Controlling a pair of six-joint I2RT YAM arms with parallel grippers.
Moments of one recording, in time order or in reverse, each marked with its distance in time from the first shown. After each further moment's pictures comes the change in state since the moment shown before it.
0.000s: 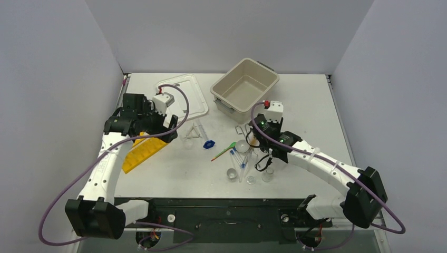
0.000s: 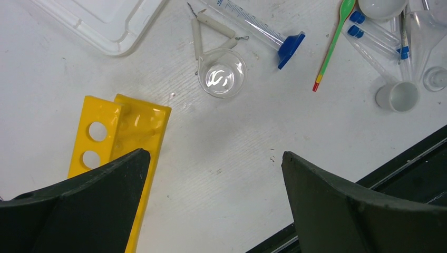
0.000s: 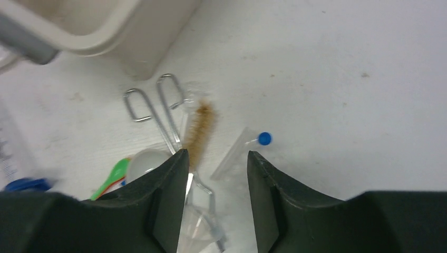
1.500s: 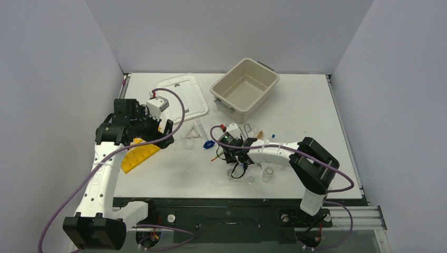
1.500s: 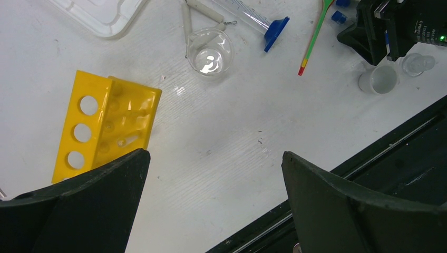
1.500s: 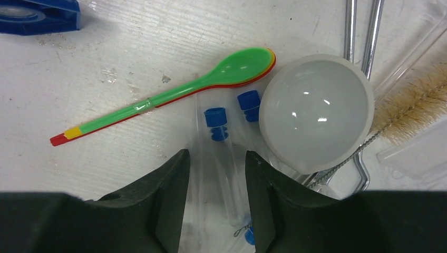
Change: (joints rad) left arm 0.051 -0.108 0.000 -0.113 0.055 0.018; right arm 0.210 0.462 0.090 0.122 -0.382 -0.107
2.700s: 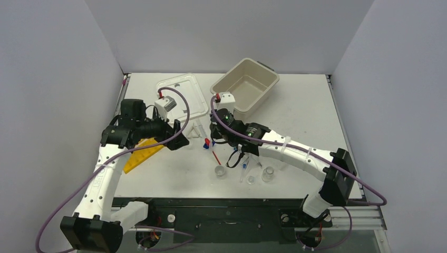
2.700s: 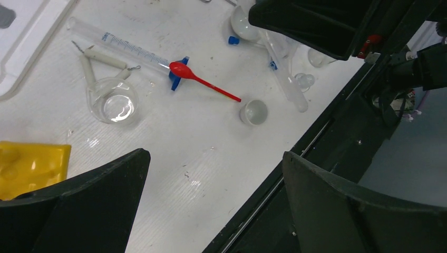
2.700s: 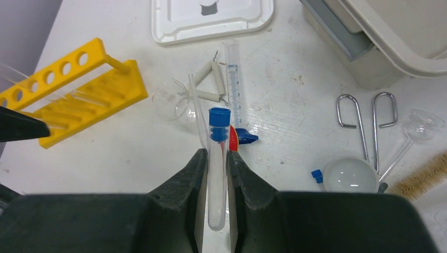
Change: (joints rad) left arm -0.070 -0.021 -0.050 0.103 0.259 -0.156; right arm 0.067 -0.175 0.344 -0.061 0.048 0.061
